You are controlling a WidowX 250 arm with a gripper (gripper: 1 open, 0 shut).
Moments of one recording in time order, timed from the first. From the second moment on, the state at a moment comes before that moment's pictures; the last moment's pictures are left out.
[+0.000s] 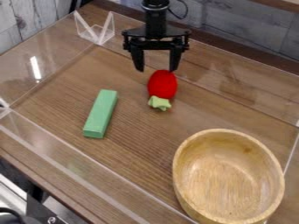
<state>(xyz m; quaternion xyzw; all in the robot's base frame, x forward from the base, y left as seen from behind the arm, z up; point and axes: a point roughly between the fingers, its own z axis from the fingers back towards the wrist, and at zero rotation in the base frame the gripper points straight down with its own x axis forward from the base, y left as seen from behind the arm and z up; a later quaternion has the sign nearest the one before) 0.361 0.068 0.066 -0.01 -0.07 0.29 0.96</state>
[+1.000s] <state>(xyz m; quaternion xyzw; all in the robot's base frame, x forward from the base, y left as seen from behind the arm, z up) 0.370 0.060 0.063 0.00 -0.08 0.36 0.93</state>
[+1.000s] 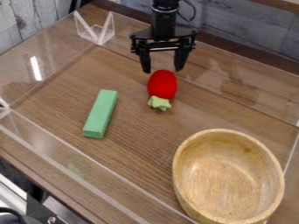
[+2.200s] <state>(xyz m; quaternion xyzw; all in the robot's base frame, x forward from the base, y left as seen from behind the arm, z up) 0.362 0.066 0.043 0.02 -0.07 0.41 0.91</state>
